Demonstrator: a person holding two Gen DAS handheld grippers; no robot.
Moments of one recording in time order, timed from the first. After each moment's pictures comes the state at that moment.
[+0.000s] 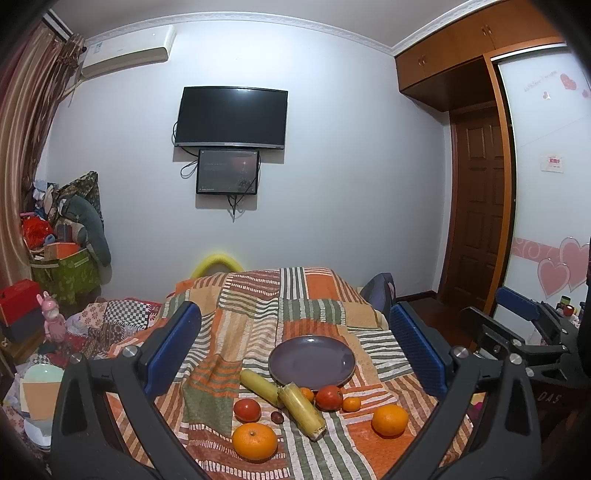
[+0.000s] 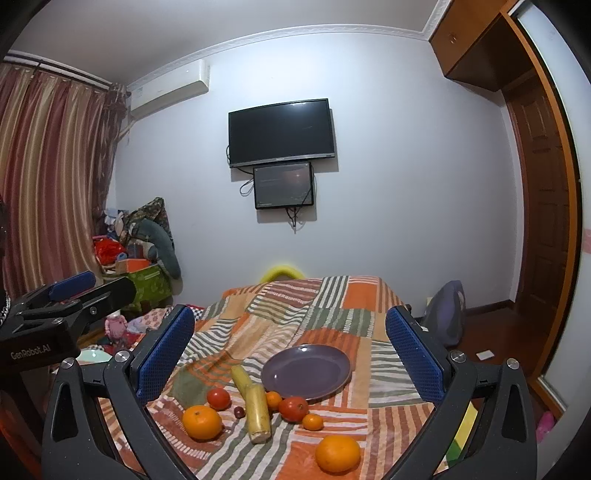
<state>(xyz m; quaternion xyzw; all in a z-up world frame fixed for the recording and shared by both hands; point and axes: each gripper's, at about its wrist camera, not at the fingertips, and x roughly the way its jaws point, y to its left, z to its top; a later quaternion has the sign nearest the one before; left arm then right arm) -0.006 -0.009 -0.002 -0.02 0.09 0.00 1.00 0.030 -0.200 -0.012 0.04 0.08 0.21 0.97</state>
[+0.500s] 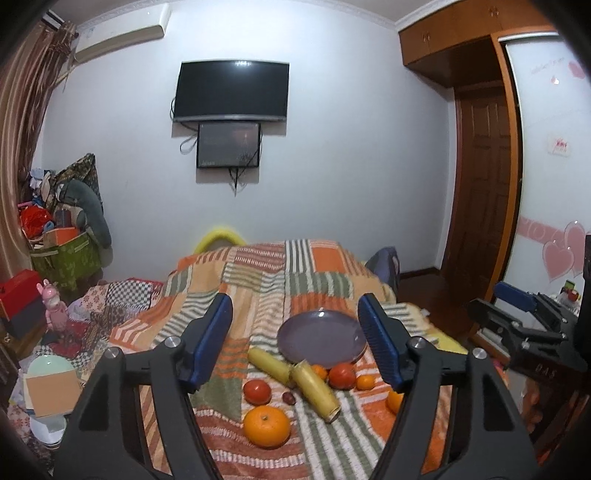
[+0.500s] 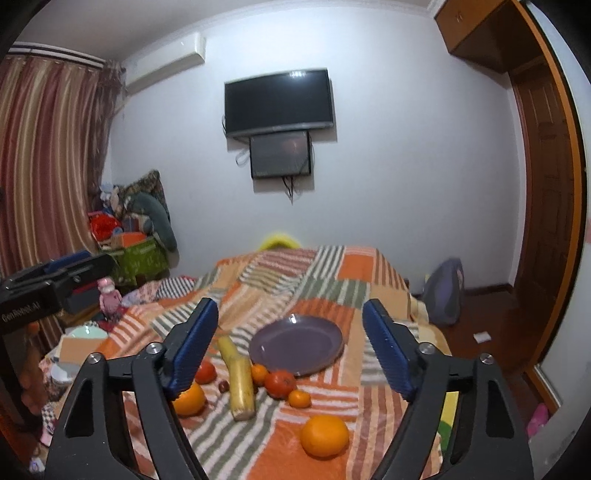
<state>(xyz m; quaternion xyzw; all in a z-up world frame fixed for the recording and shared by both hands) 0.021 0.011 -0.021 -0.02 0.15 0.00 0.99 0.058 -0.211 -0.041 0.02 0.15 0.20 0.97</state>
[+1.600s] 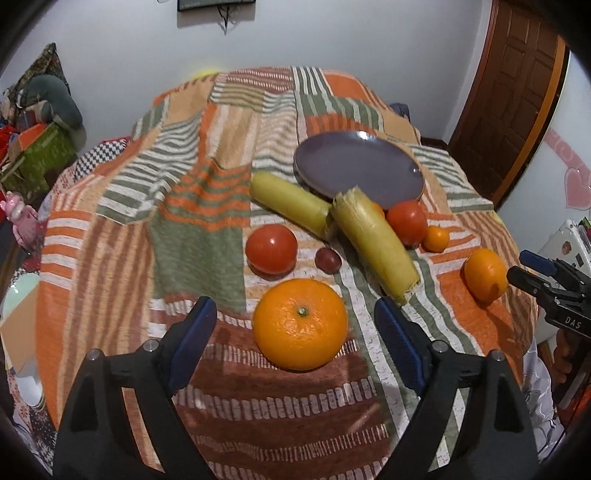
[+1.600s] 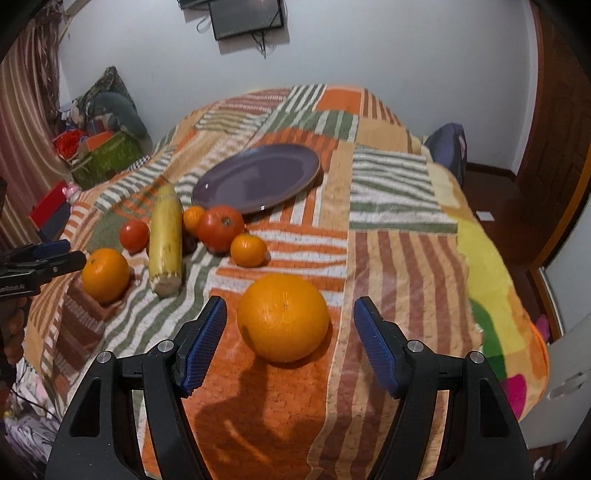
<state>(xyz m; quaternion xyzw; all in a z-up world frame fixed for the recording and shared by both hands) 0.131 0.051 -0.185 -0.03 0.44 -0.03 0.89 0.122 -0.226 -0.166 0.01 0.41 0.19 0.89</state>
